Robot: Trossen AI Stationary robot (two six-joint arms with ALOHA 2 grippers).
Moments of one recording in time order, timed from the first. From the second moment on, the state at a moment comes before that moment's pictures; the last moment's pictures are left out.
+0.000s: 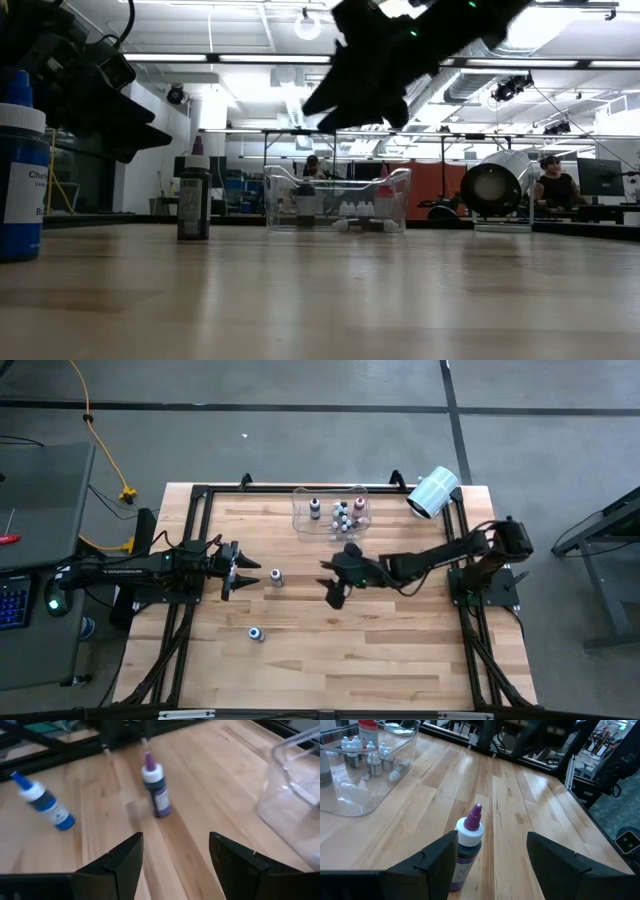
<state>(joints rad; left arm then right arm) 0.12 0.29 0.01 0.05 0.16 -0.26 0.12 1.66 0.97 0.17 0.31 0.38</state>
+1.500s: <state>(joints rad) 0.12 0.29 0.01 0.05 0.16 -0.26 0.08 2.24 1.41 0.48 0.33 0.20</state>
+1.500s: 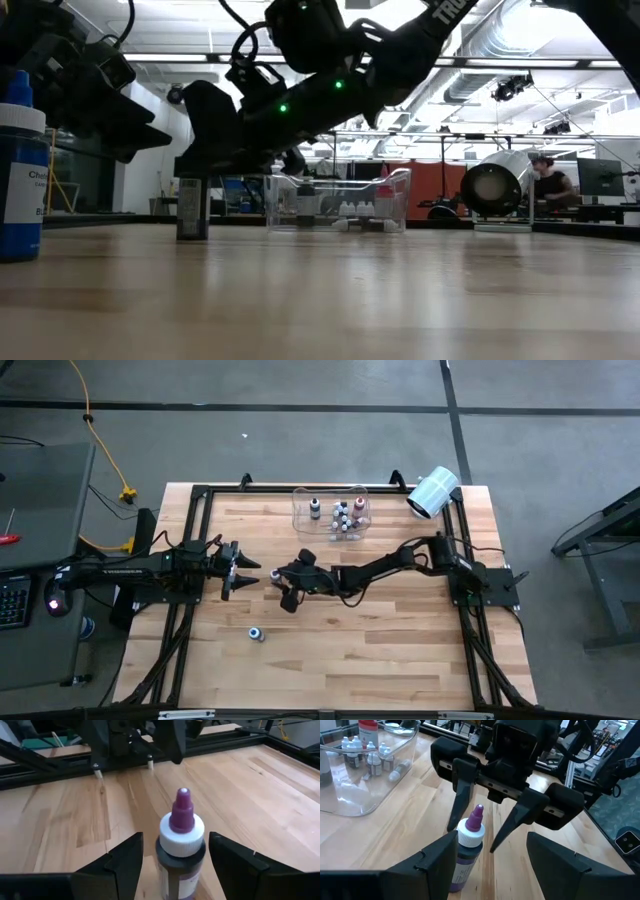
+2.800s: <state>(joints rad) 0.12 0.29 0.01 0.05 0.16 -0.26 0.05 2.24 1.43 0.49 0.31 0.16</state>
